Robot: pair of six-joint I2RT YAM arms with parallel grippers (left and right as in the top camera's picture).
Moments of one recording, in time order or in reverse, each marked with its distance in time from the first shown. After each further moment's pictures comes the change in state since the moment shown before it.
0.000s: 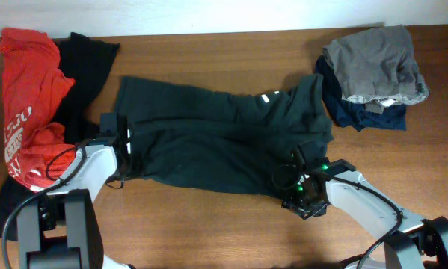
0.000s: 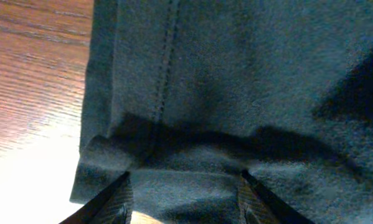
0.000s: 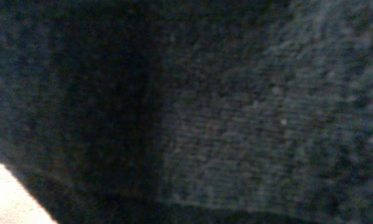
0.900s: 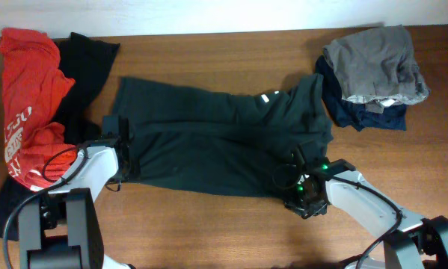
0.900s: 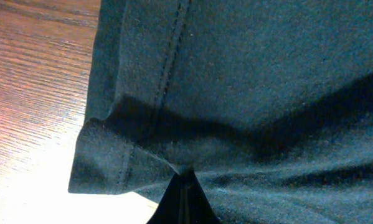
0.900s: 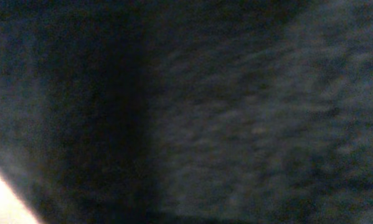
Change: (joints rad) left arm -0.004 0.004 -0.016 -0.005 -0.098 0.024; right arm 0.000 0.007 0.001 0.003 0.014 -0.002
